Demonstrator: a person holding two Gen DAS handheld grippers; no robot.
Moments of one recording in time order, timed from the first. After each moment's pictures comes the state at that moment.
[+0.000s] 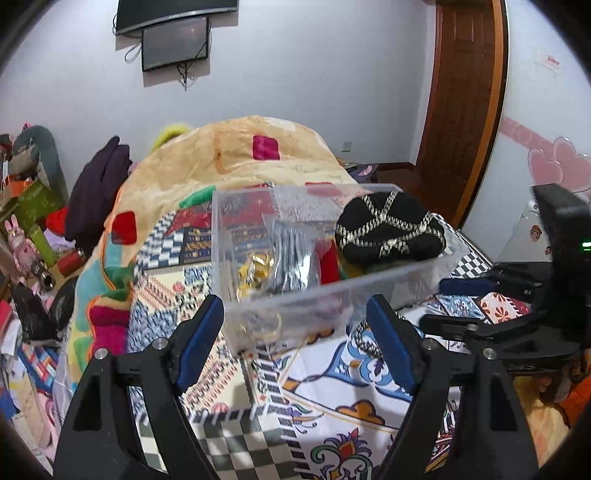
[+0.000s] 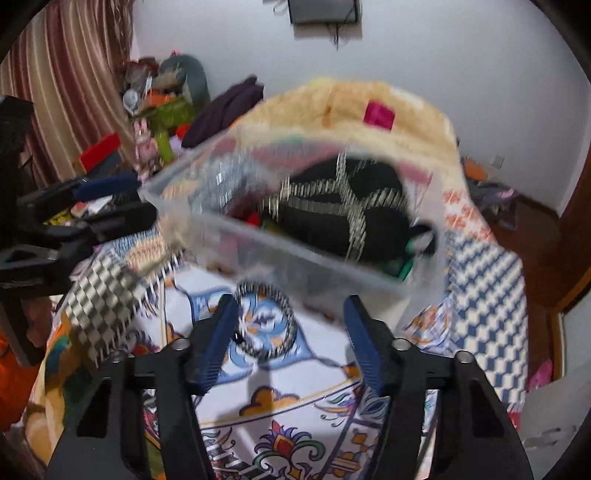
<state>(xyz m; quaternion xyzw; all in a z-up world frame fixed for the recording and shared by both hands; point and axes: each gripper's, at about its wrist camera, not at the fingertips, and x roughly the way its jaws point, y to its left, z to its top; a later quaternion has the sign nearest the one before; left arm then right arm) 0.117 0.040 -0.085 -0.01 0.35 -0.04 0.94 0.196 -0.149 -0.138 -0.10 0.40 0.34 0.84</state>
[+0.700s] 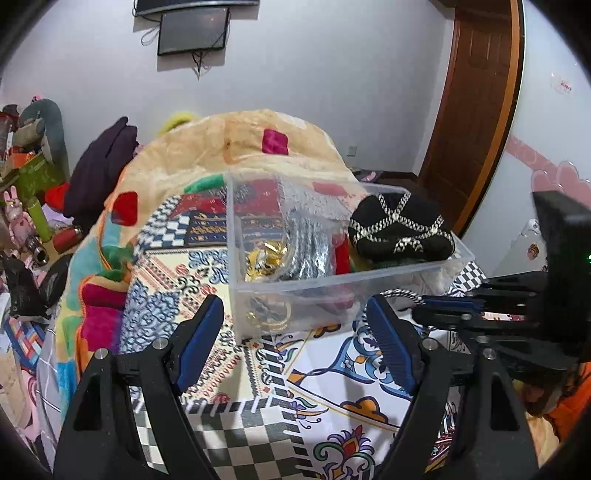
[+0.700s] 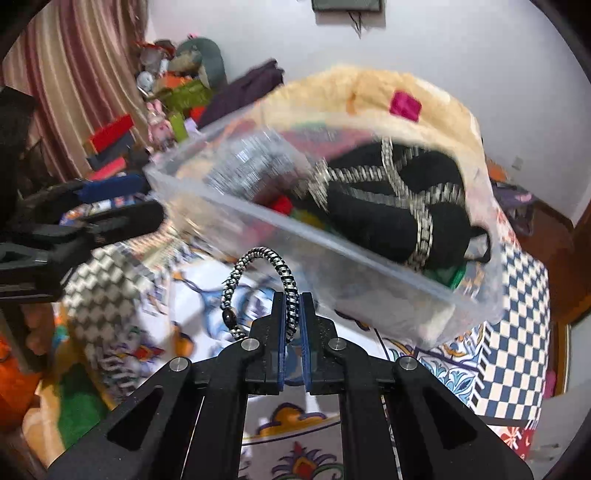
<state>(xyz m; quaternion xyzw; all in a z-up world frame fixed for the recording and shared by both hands) 0.110 0.058 -0.088 -0.05 0.34 -0.03 0.94 0.193 -0.119 -0.141 -0.12 0.39 0.38 0.83</state>
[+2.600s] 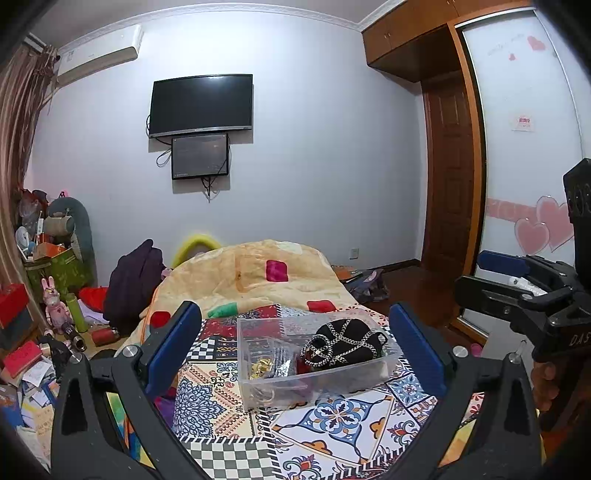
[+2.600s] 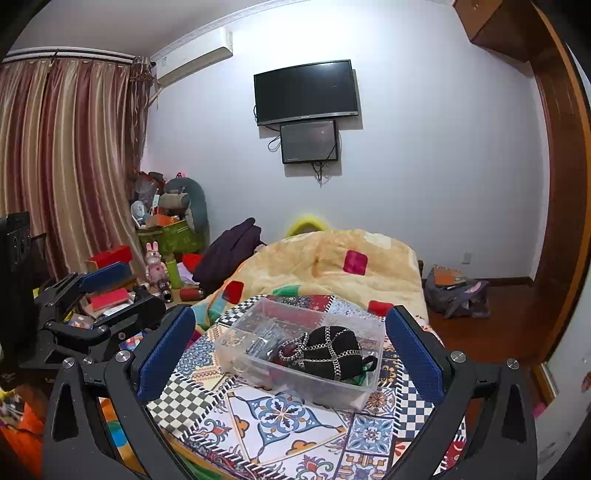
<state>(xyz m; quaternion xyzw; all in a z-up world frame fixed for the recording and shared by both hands) 0.002 0.009 0.039 0.01 0.13 -0.01 0.99 0.092 -0.194 0.014 -0.02 0.16 0.32 0.93</state>
